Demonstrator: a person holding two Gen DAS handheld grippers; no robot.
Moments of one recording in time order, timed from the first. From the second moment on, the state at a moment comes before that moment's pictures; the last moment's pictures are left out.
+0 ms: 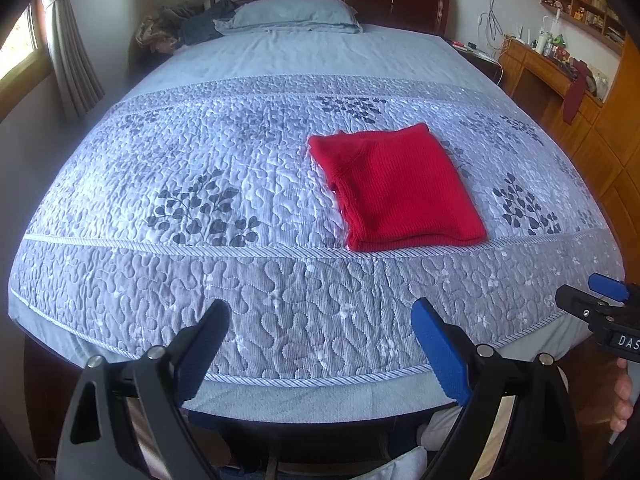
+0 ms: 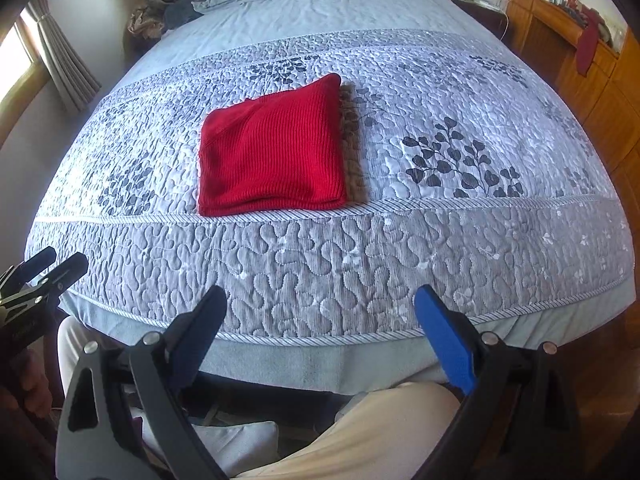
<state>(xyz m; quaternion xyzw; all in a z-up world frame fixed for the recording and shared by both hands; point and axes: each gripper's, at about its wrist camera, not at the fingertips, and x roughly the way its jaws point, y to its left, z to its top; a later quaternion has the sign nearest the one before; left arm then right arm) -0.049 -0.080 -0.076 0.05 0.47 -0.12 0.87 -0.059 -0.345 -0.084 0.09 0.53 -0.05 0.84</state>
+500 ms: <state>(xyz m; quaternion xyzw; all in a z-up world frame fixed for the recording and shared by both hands) -0.048 -0.082 -0.079 0.05 0.47 -0.12 0.87 -0.058 -0.348 -0.086 0.09 0.53 -0.05 0.84</state>
